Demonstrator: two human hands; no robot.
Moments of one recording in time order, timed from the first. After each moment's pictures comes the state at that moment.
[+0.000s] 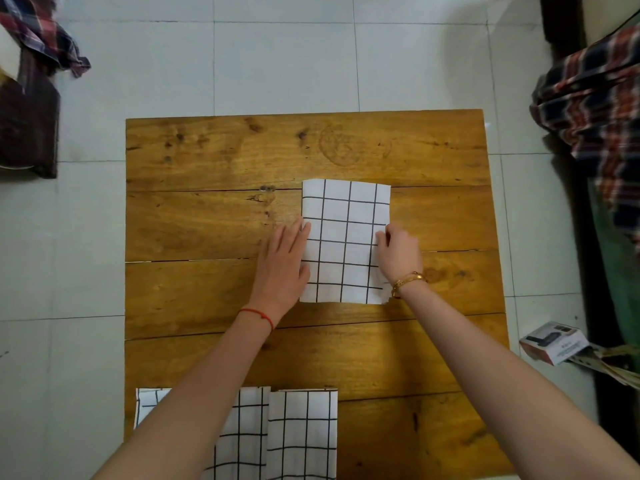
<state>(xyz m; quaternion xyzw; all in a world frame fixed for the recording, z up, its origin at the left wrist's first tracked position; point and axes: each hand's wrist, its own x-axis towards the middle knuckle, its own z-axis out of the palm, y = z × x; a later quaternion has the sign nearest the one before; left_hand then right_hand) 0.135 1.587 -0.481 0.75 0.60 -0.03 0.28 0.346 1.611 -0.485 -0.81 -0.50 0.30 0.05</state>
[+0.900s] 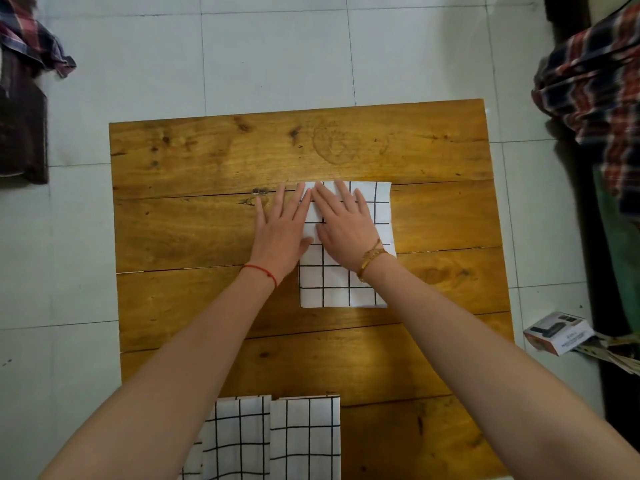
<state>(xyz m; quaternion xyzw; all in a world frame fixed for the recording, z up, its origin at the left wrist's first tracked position) 0.144 1.652 -0.499 0.79 0.57 -0.11 0.18 0.295 1.650 -0.493 -0.58 -0.79 0.18 -0.08</state>
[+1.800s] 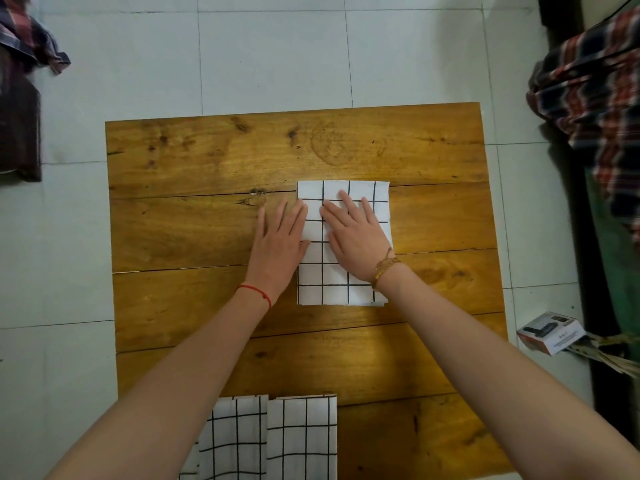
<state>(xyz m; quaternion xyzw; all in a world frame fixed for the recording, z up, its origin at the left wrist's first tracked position) 0.138 1.629 -0.504 0.82 0.55 -0.08 0.14 0.315 1.637 -0.489 -0.56 -0.81 0.17 -0.10</state>
